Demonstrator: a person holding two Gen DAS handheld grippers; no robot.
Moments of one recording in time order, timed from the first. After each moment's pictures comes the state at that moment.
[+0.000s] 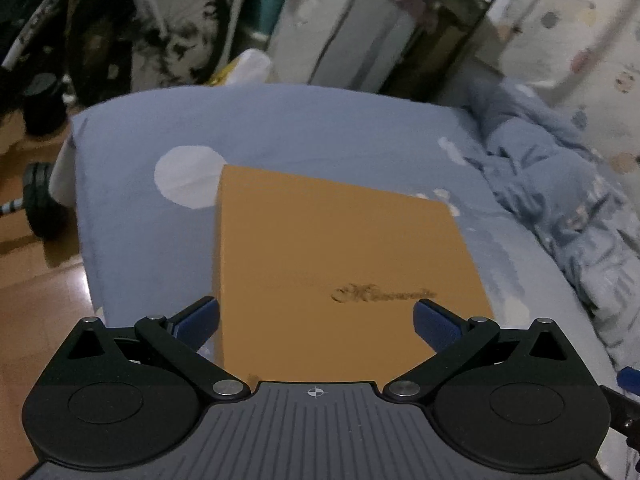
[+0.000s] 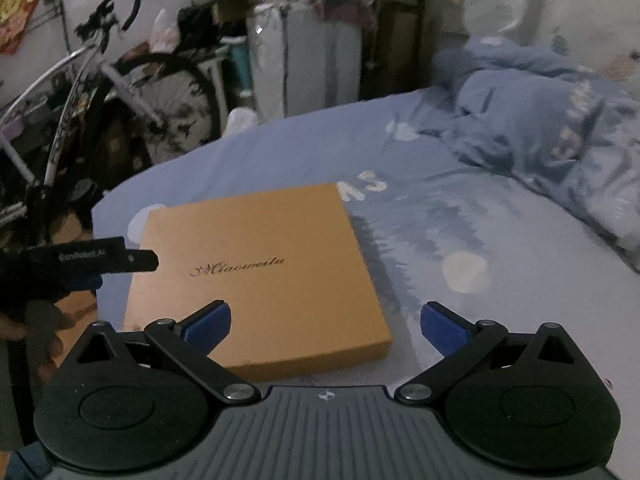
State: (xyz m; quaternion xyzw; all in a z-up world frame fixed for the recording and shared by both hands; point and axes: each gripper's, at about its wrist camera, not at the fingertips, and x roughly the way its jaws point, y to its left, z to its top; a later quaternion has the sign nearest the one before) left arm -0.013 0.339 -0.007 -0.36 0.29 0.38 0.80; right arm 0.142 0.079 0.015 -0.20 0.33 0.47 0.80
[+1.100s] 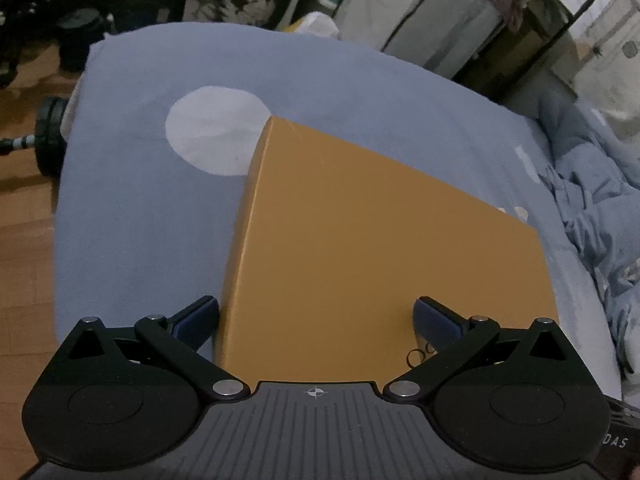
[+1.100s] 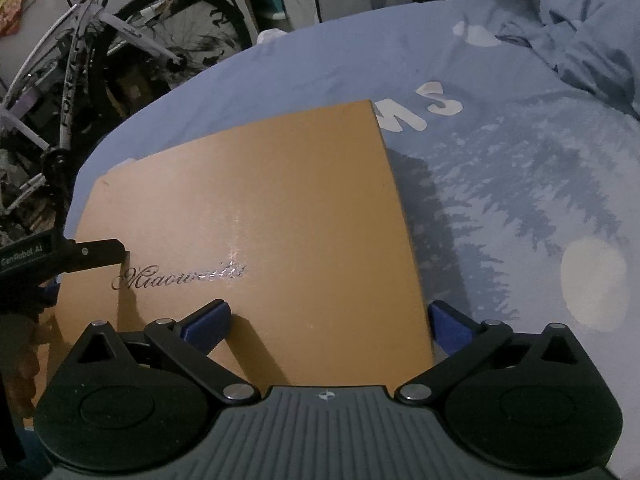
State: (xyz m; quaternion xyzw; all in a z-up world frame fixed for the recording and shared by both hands) left arm 0.003 0.389 -0.082 -0.42 0.29 0.43 0.74; right arm 0.220 0.177 -0.087 -0.21 0.44 0.51 0.71
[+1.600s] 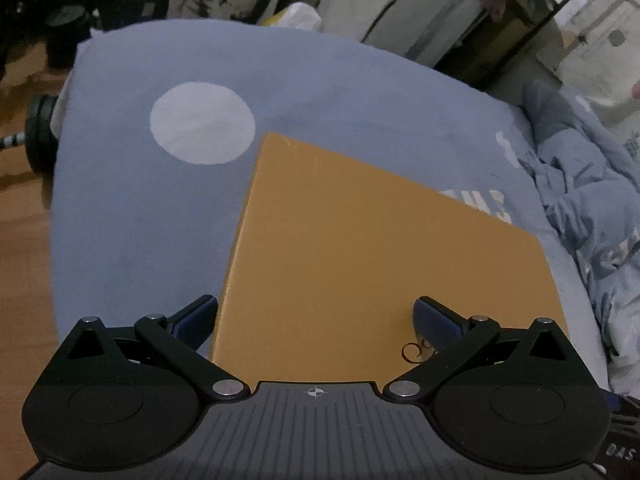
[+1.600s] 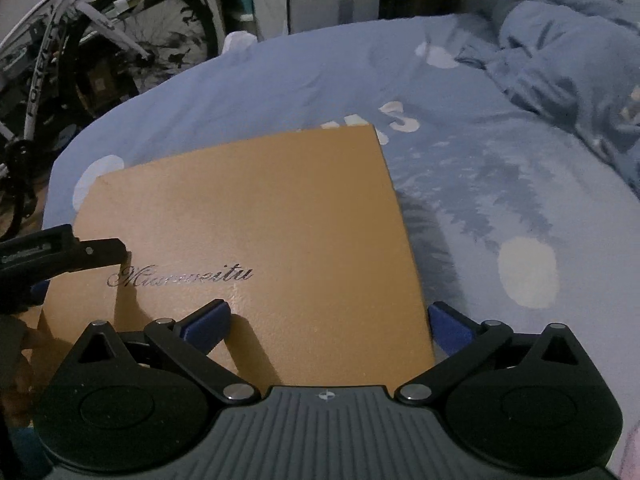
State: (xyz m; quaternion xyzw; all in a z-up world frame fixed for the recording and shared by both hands) left arm 0.011 0.376 -0.059 -0.43 0.31 0.41 0.75; right arm 0.179 0.153 -0.042 -0.25 0.41 0.45 0.75
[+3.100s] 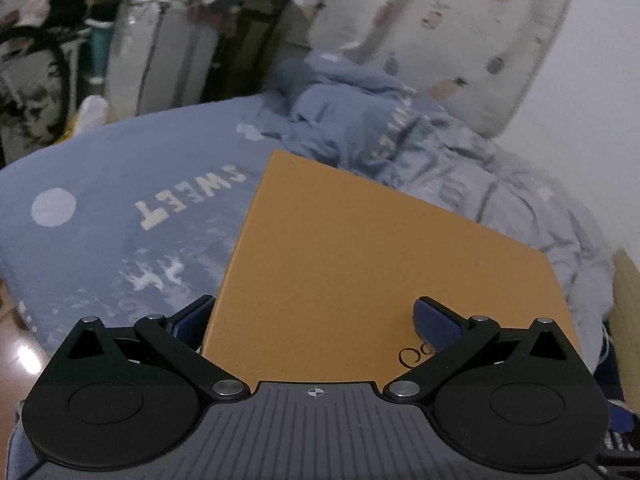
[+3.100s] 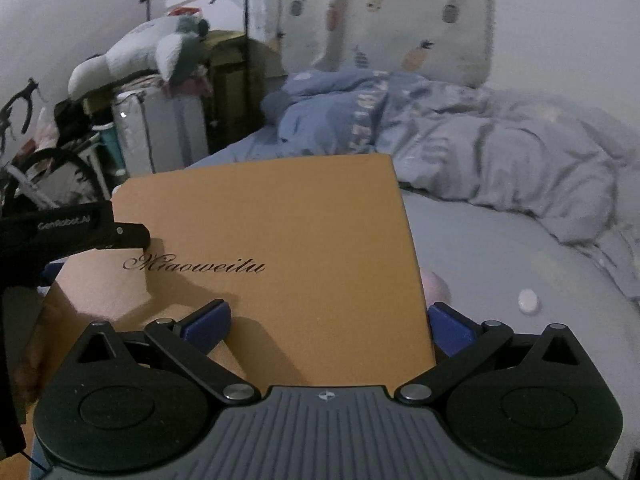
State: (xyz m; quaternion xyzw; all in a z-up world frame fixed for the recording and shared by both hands) left arm -0.017 0.097 0.126 -0.26 0.29 0.18 0.91; right arm 0.055 -0.161 0.093 -0.07 0.30 0.26 0.92
